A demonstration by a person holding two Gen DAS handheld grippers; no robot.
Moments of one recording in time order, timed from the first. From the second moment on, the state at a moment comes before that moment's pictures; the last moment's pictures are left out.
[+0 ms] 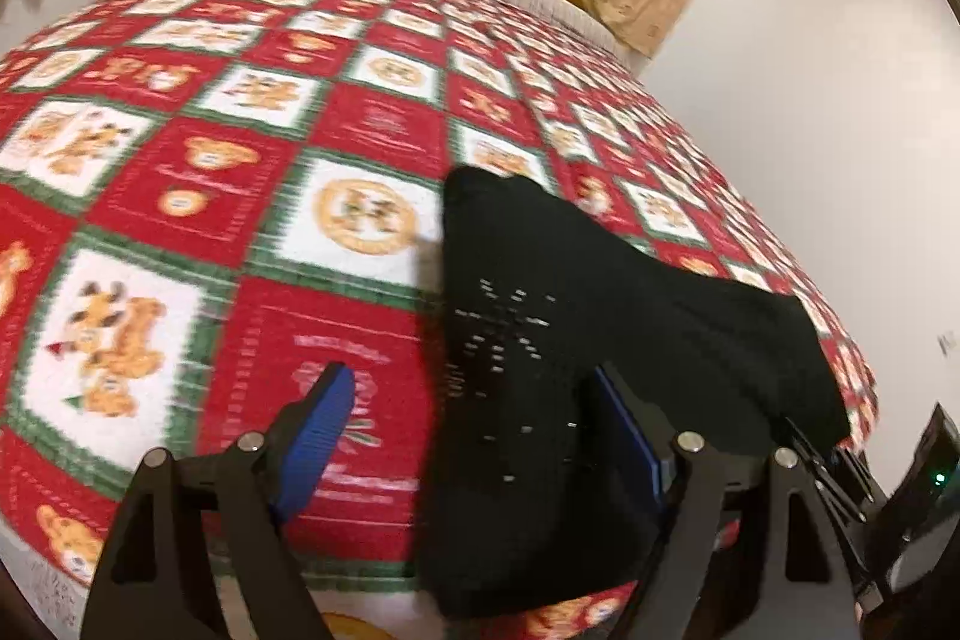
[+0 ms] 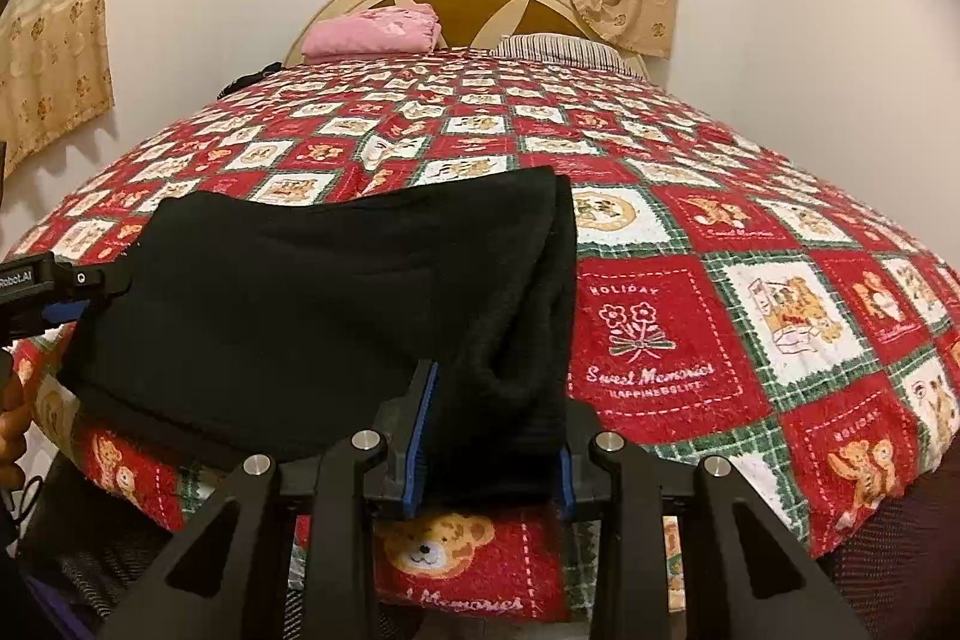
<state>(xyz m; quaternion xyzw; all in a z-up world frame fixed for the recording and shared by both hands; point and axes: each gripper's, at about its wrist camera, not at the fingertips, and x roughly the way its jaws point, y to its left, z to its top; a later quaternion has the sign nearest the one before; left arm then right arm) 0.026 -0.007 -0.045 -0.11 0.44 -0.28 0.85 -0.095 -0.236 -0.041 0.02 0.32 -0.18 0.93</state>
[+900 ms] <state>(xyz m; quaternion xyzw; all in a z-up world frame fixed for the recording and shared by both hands) 0.023 -0.005 -0.026 -0.19 0.43 -0.33 0.82 -0.102 -0.248 -0.045 0.04 0.32 -0.19 0.93</state>
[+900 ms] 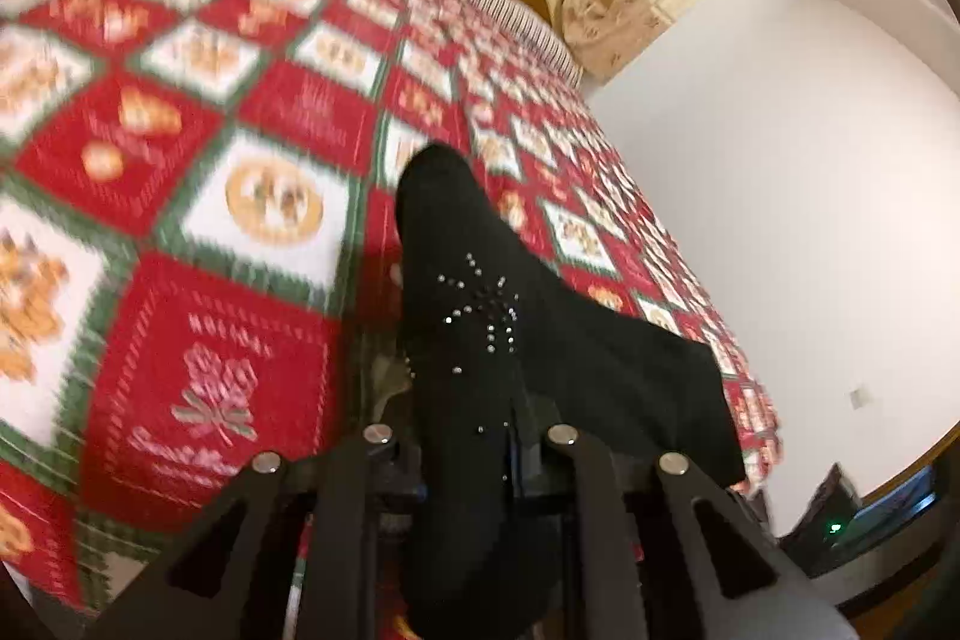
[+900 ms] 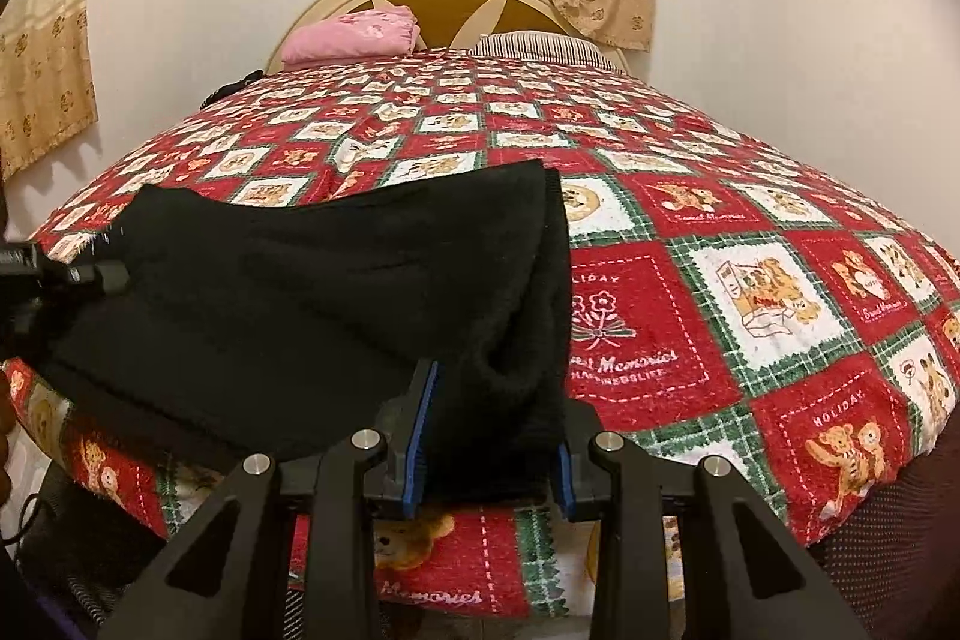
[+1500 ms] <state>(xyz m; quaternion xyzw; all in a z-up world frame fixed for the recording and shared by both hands) 0.025 0.004 -0.009 -0.09 0.36 -0.29 0.88 -0.086 -0.184 -0.015 -0.10 0.26 -0.19 0.94</state>
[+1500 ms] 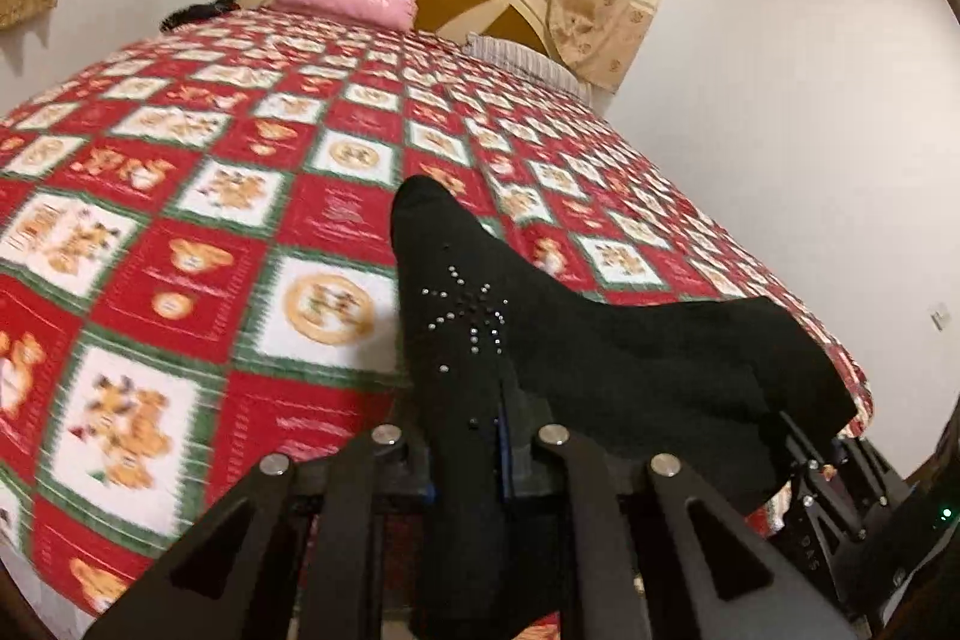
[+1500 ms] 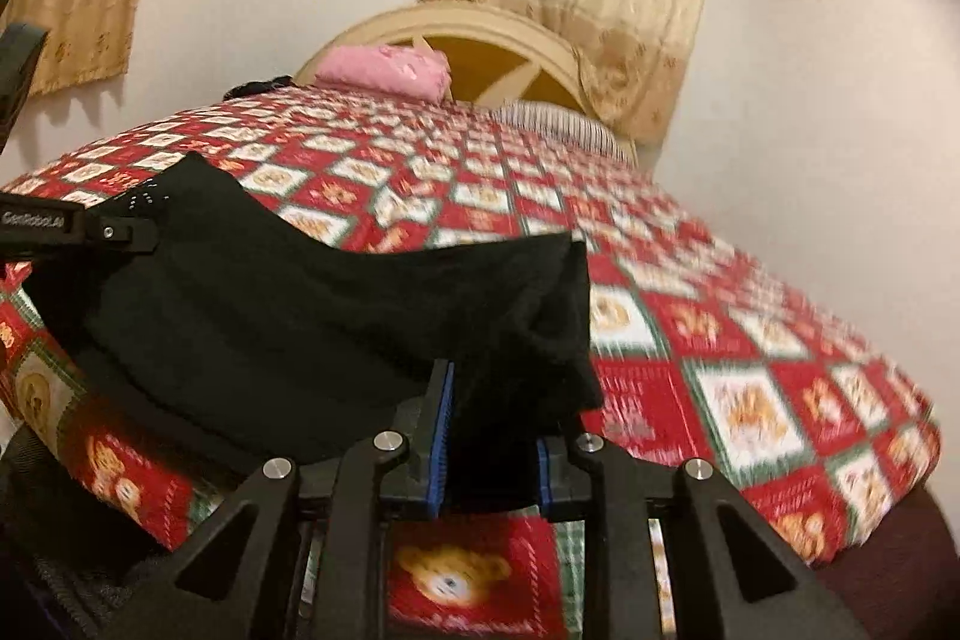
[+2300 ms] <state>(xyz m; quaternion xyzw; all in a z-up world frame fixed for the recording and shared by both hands) 0.058 0.051 -0.020 -0.08 0.36 -0.22 0.90 -0.029 -0.137 -0.036 -0.12 0.27 -0.12 0.95</state>
